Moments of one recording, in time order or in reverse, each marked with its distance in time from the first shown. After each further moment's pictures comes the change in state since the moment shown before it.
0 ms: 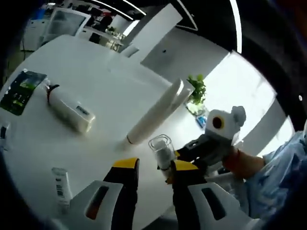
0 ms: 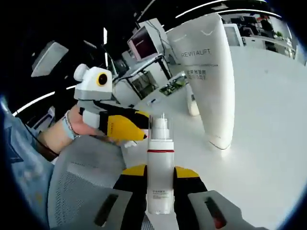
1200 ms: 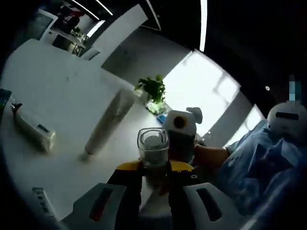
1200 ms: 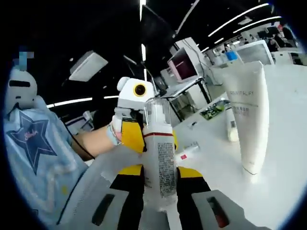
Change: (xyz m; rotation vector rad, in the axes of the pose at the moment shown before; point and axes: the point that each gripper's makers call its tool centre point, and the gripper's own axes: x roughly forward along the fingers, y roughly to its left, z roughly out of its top) left arm -0.019 -0.064 0.009 0.148 0.017 -0.325; right arm -0.020 0.059 0.025 -0.089 -0.157 0.342
